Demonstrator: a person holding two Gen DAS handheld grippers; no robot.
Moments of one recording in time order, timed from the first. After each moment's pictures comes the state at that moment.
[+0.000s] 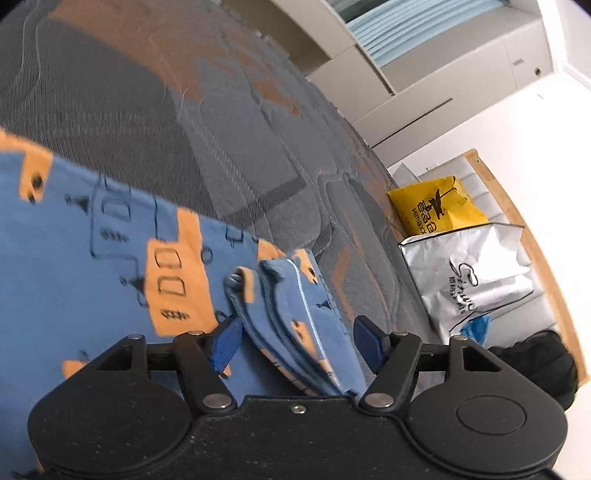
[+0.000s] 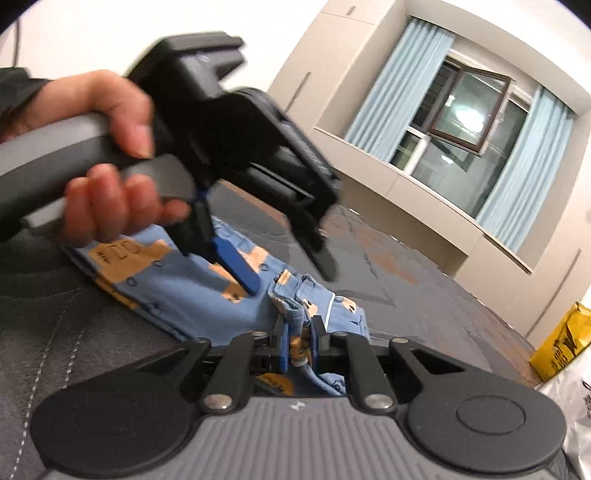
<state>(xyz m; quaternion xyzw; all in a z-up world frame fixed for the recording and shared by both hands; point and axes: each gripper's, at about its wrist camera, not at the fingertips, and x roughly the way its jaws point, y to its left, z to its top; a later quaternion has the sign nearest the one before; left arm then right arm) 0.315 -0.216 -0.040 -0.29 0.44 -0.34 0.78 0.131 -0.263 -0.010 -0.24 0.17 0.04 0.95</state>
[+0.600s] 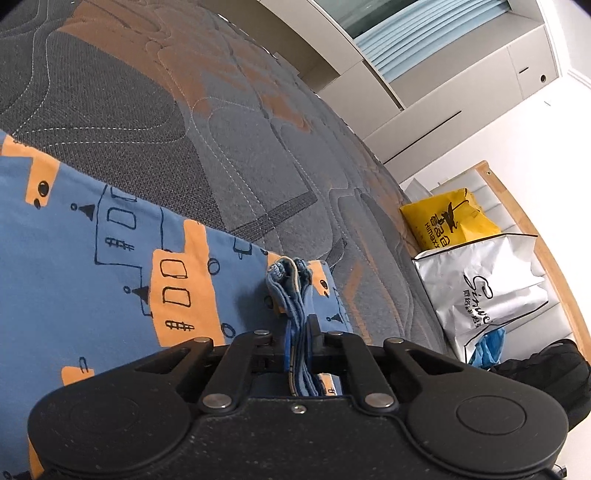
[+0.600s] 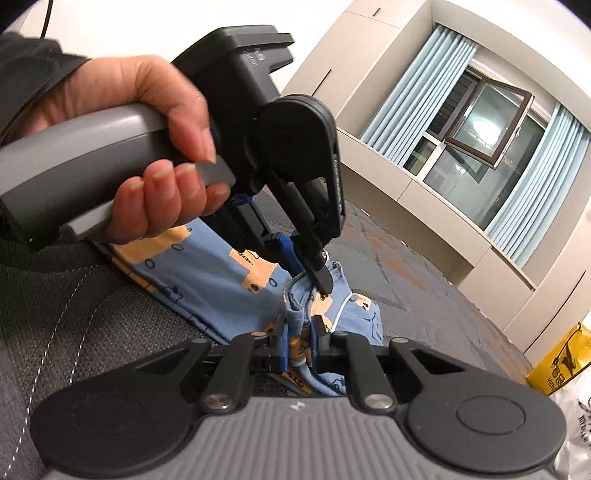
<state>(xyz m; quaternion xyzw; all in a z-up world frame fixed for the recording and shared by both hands) 0.309 -0.220 -0.038 -0.28 0.42 -0.31 0.81 0.134 -0.256 -0.021 -0.28 0.18 0.05 0.94</state>
